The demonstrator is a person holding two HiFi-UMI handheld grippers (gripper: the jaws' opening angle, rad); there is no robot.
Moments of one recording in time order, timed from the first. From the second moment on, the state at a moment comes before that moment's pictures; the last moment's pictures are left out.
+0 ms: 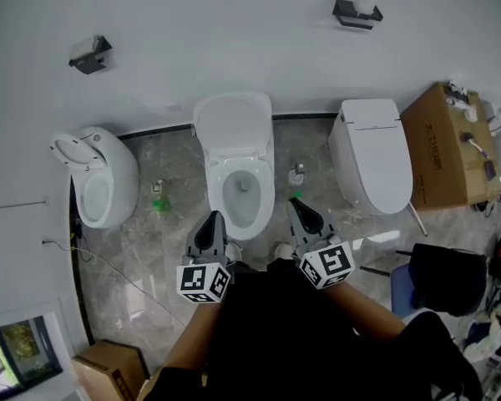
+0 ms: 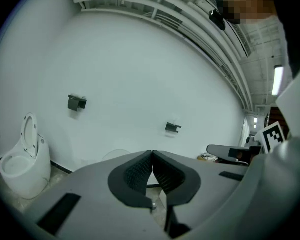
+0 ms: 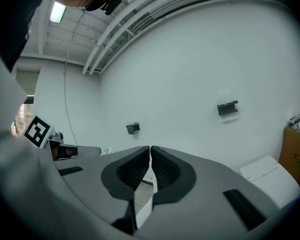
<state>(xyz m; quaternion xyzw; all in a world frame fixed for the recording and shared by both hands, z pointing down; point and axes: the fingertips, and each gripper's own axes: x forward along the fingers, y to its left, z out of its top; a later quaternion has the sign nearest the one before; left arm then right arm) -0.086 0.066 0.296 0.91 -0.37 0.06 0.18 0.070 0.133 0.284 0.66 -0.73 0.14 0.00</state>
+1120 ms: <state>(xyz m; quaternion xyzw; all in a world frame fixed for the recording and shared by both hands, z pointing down) -0.169 0.027 0.226 0.93 -0.33 0.01 0.14 -0.026 0.092 0.212 0.71 -0.69 0.10 0.04</state>
